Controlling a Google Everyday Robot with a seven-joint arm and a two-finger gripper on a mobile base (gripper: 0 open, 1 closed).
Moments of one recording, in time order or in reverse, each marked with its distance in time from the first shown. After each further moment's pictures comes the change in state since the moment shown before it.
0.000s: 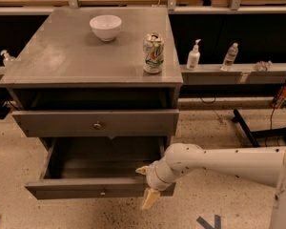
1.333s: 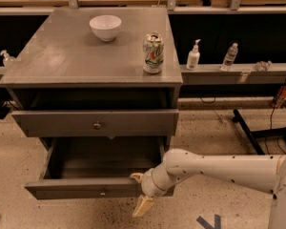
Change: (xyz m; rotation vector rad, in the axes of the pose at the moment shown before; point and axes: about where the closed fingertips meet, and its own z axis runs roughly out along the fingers) arm -0.016 0.025 0.031 -0.091 -0.116 0.045
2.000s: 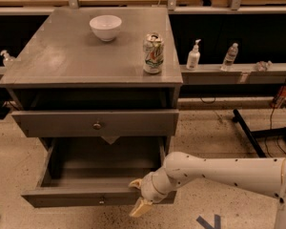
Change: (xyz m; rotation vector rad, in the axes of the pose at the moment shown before) arm -0.008 0.019 0.000 -0.017 -0.020 0.052
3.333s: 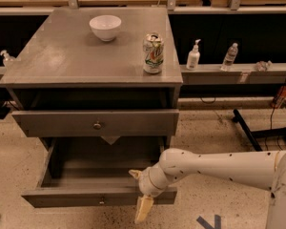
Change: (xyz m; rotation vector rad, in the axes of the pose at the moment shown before) arm -0.003 -0.026 -0.005 0.056 0.041 -0.060
